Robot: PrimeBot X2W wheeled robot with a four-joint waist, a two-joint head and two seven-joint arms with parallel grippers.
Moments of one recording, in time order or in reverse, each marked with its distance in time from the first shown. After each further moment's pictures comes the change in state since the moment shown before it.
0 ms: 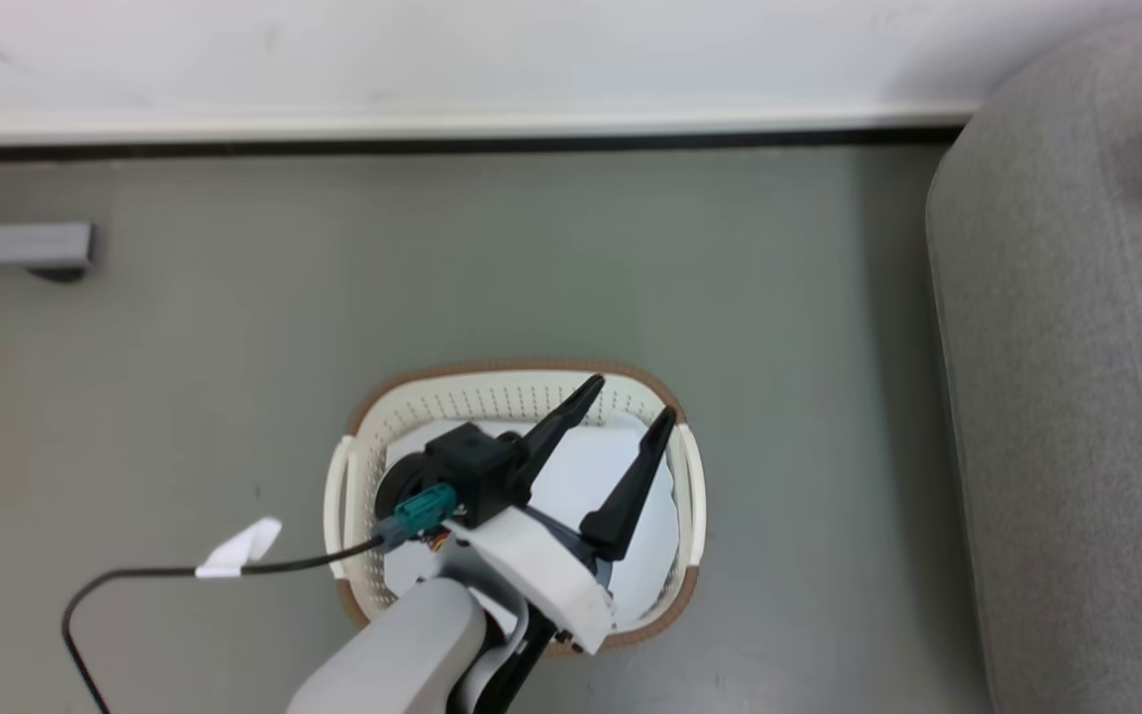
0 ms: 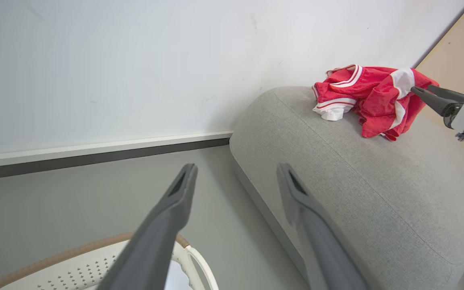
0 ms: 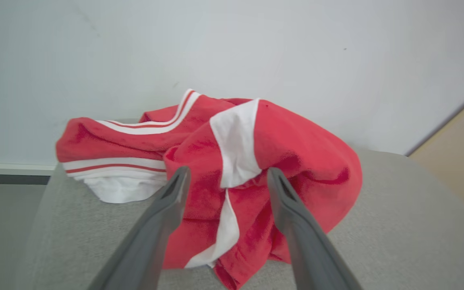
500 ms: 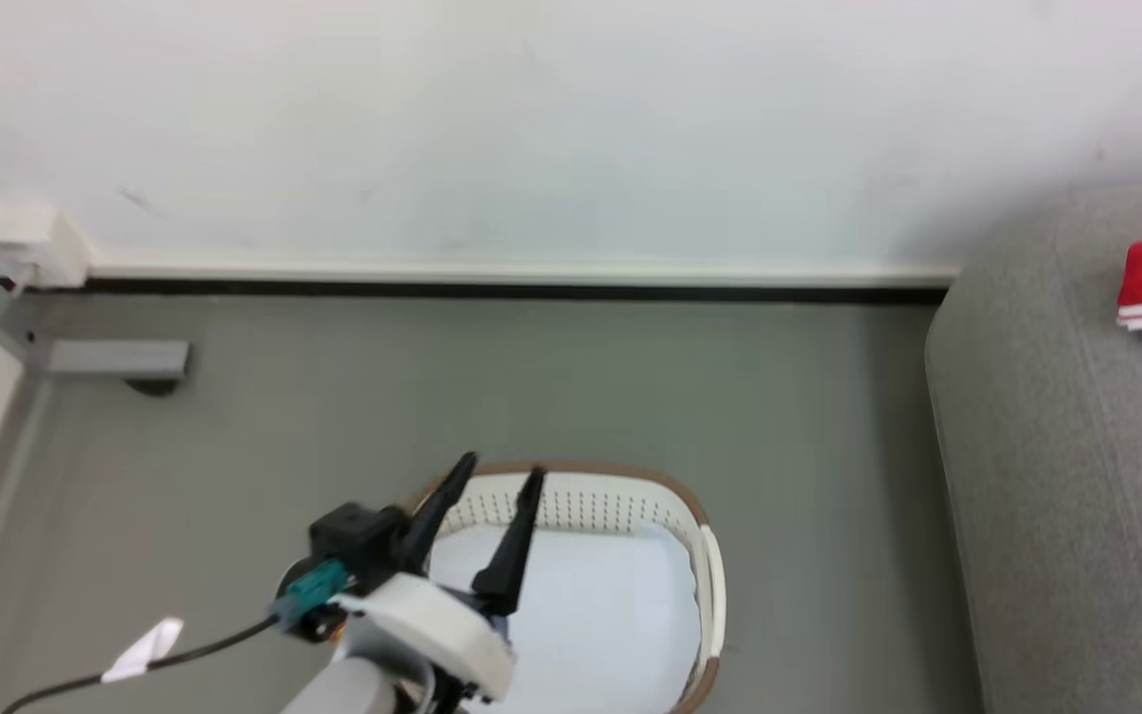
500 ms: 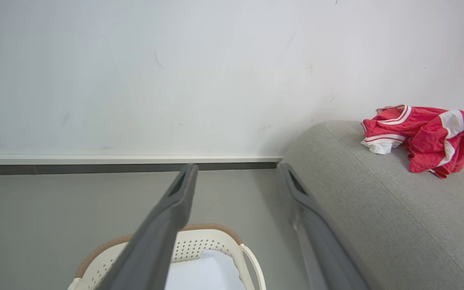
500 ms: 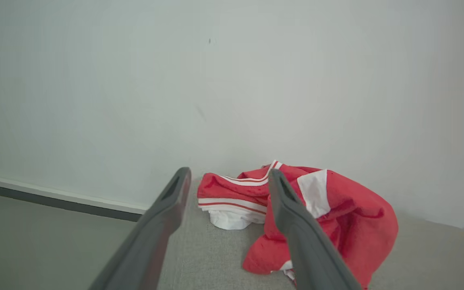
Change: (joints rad) left arm 0.193 0.031 0.178 0.032 0.005 0.013 -0.022; right arm 0.489 0.184 -0.024 -0.572 -0.030 0.000 -0.002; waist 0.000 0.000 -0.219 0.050
